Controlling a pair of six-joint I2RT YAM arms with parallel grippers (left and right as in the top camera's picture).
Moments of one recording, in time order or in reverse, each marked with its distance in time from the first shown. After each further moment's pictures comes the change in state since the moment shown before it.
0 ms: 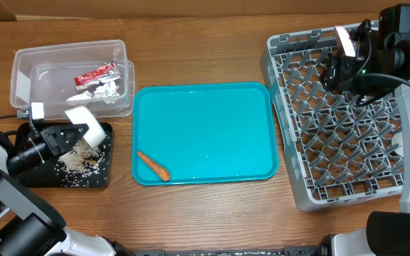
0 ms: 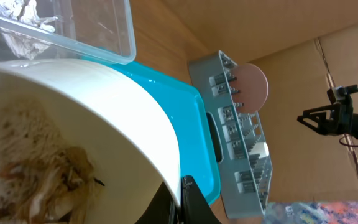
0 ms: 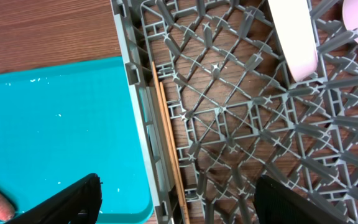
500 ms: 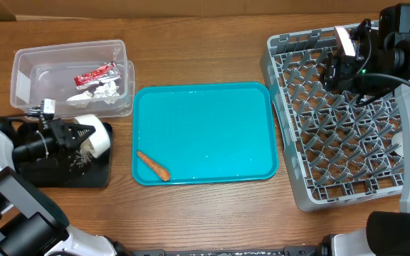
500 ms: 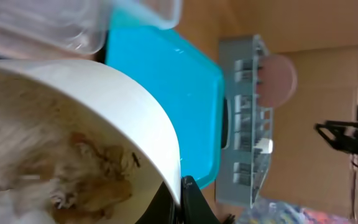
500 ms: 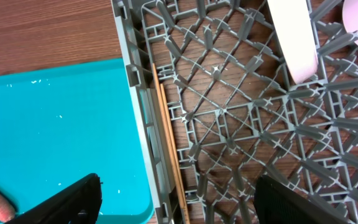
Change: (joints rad) left arm -0.066 0.000 0.053 0.020 -0.164 -0.298; right arm 0.000 0.000 0.000 0.006 -0.003 0.000
